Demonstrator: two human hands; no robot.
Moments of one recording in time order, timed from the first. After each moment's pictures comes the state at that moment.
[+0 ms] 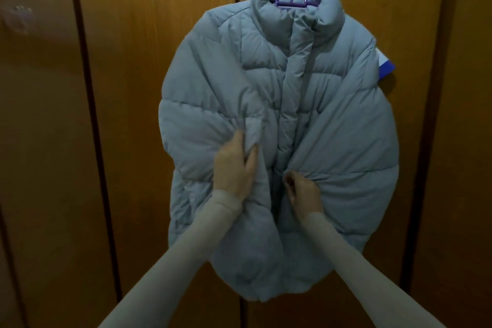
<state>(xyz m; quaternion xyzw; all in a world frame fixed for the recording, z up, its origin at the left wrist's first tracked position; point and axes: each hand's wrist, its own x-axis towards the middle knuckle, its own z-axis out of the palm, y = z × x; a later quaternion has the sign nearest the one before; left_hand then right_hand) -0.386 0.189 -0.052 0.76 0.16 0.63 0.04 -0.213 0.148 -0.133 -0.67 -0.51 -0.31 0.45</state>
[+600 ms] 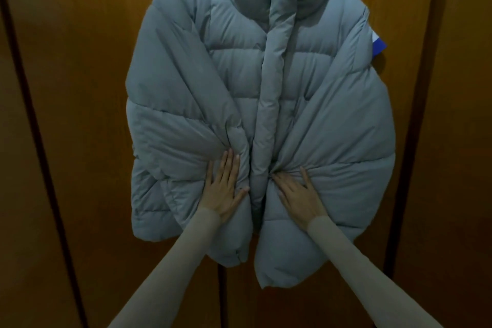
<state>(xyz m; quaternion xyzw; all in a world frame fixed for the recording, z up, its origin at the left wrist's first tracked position) -0.306 0.302 -0.156 0.88 0.24 0.37 -0.17 -0.137 0.157 -0.174 -0.69 -0.56 -0.43 0.18</state>
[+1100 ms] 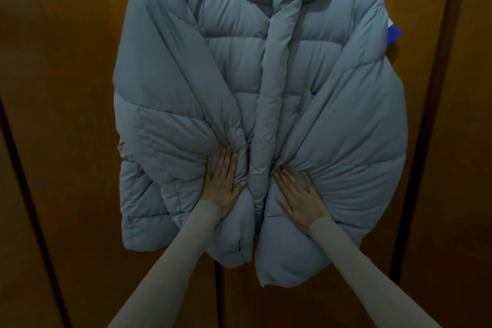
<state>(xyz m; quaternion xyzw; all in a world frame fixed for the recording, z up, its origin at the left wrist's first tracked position) -0.270 0.346 -0.160 0.90 0.25 0.34 -0.14 -0.109 0.177 -0.193 -0.78 -0.52 -0.36 0.08</state>
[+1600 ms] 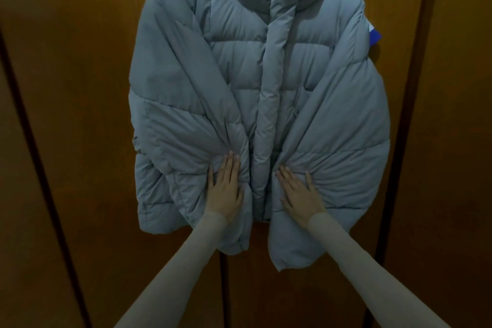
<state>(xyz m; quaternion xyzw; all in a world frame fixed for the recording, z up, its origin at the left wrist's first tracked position) -0.311 0.283 -0.172 0.89 0.27 0.34 -0.12 -0.156 0.147 -0.190 -0.81 -0.50 -0.29 0.05</state>
